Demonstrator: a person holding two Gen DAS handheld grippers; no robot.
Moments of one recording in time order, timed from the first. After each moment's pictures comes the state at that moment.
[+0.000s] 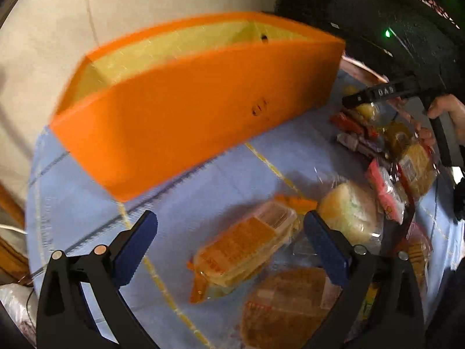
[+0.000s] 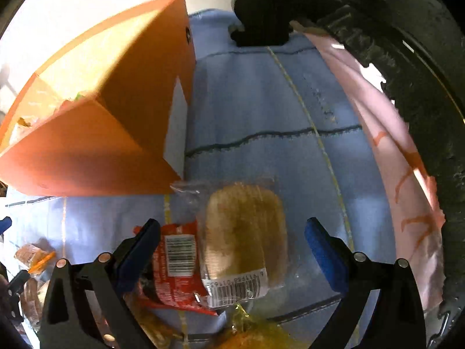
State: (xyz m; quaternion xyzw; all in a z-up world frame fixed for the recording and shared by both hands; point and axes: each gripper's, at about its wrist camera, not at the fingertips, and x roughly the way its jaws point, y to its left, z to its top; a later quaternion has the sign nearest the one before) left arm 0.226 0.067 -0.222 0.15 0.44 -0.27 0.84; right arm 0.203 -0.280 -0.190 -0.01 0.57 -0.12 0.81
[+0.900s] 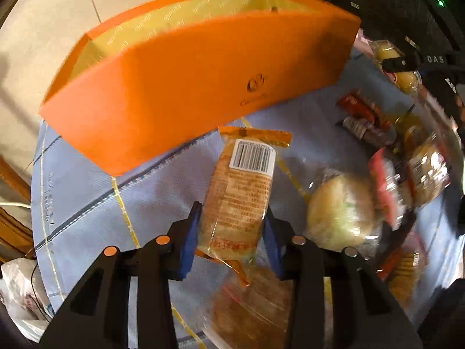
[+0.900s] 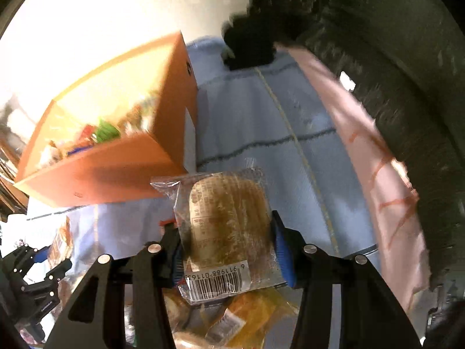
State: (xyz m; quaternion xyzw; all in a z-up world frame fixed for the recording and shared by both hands) left arm 0.221 0.044 -0.212 0.16 0.49 -0.21 0.83; right arm 0.170 -0.265 -0.127 0.02 0.53 -0.12 0.84
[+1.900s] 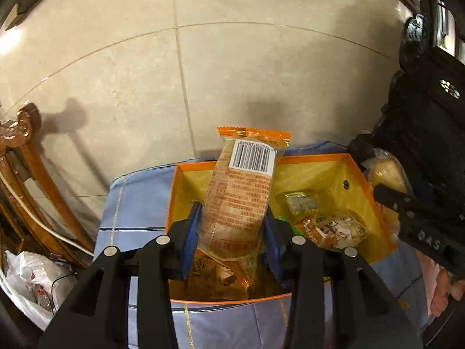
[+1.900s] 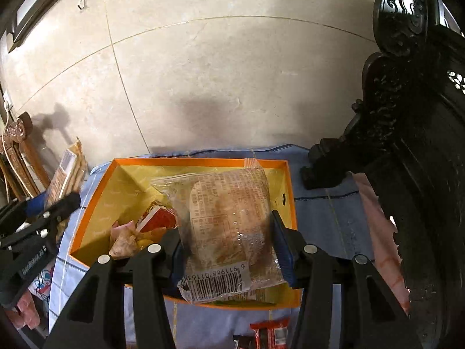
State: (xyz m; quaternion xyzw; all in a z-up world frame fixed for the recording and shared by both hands) left arm 0.329 0.032 -0.045 0.05 0.37 -0.04 0.93; right arm 0.271 -0.151 -0.045 -0.05 0.43 -0.04 0.90
